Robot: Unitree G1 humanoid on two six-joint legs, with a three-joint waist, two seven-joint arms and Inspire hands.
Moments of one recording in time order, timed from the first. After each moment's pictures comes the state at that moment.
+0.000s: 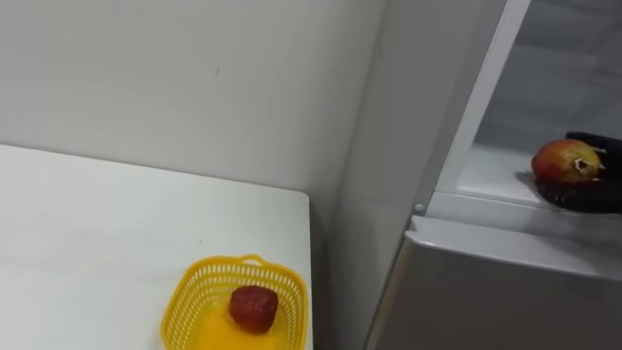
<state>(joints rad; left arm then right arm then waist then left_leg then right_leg) 0.27 0.31 0.11 1.01 0.48 0.17 -0.14 -0.73 -0.78 -0.03 0.85 0.42 0.05 0.08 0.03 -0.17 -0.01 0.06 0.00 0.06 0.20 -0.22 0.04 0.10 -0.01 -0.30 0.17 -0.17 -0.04</state>
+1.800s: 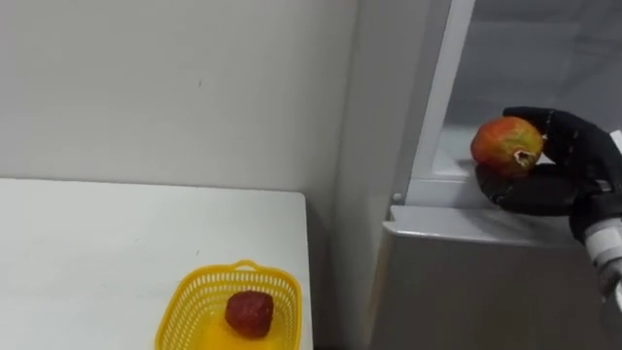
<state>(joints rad) 0.21 0.29 0.02 1.00 0.47 0.16 -0.06 -0.40 -0.56 -0.04 0.08 0.31 0.04 -0.21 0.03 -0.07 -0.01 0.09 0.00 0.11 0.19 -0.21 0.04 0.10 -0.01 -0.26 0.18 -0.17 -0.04</state>
